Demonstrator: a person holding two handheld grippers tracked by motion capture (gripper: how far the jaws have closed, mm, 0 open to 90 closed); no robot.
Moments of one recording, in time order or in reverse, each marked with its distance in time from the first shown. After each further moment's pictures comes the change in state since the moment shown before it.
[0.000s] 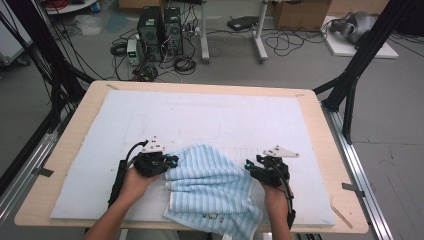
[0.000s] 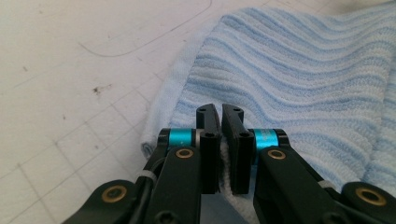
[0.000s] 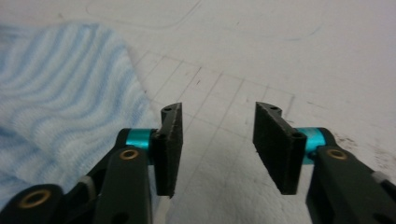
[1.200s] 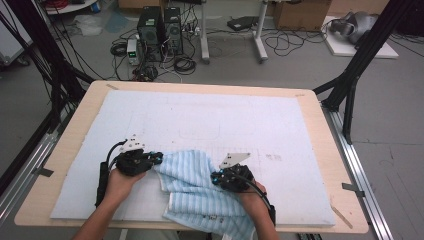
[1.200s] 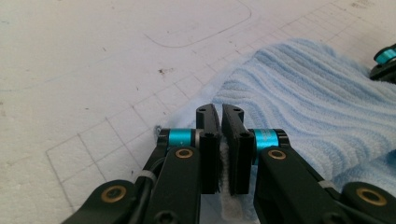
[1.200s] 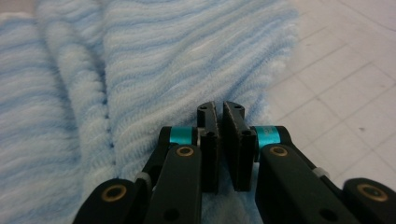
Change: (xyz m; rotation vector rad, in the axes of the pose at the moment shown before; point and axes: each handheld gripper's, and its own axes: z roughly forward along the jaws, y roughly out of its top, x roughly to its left) left arm 0.024 -0.017 -0.032 -0.071 0.051 -0.087; right arm 0.078 0.010 0.038 0.148 0.384 -0.389
